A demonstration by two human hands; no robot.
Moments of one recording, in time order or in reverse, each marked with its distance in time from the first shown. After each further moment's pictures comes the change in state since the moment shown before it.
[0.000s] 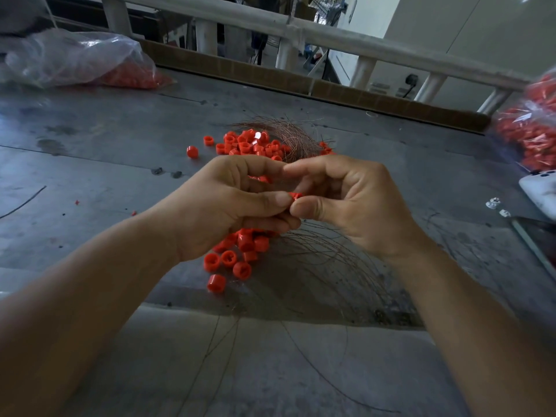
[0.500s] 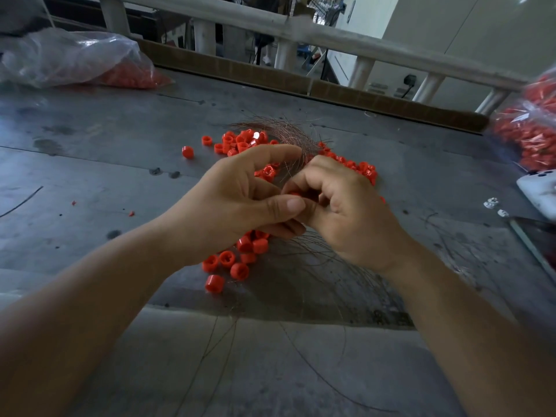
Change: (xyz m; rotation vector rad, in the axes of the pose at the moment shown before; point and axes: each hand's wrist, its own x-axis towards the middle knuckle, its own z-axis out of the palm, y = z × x) left_hand -0.002 -0.001 0.010 0.174 0.001 0.123; right_hand -0.001 -0.002 0.007 -0.337 -0.054 -0.046
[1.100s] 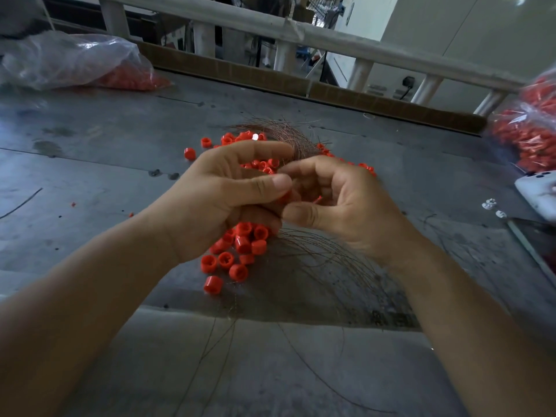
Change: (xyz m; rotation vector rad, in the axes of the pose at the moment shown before) left_hand 0.003 0.003 -0.009 -0.237 0.078 -0.036; right_hand 0.001 0.000 -0.006 0.409 -0.070 0.155
